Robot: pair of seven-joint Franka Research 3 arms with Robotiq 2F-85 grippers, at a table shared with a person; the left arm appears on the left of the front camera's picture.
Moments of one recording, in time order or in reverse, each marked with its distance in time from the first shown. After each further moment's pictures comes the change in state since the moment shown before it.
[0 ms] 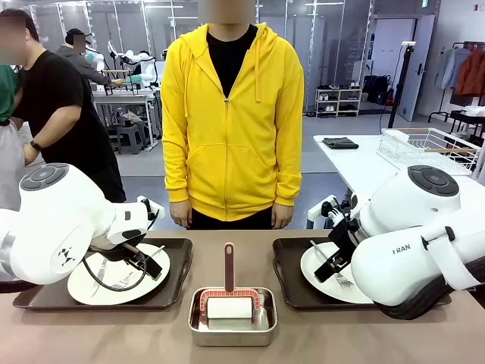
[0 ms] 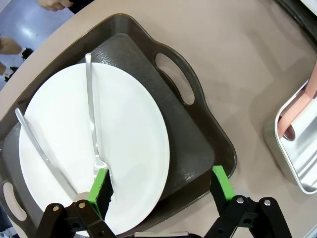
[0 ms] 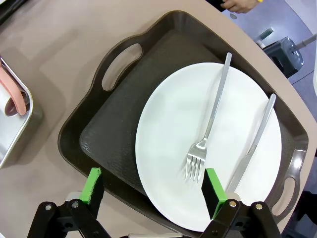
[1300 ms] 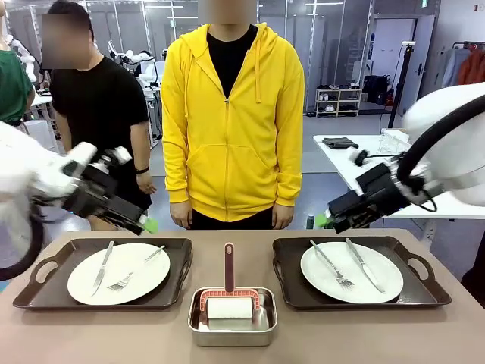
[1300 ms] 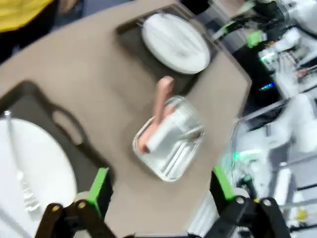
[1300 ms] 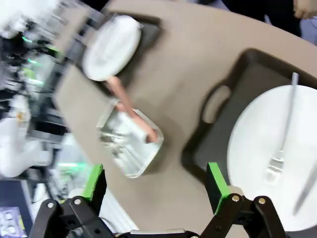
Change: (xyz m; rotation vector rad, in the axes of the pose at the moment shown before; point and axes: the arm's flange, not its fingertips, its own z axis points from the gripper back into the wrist) left arm 0.012 0.069 0.097 -0.724 -0.259 0.118; right arm 0.027 -0.089 0.076 0.721 -0.149 -0.383
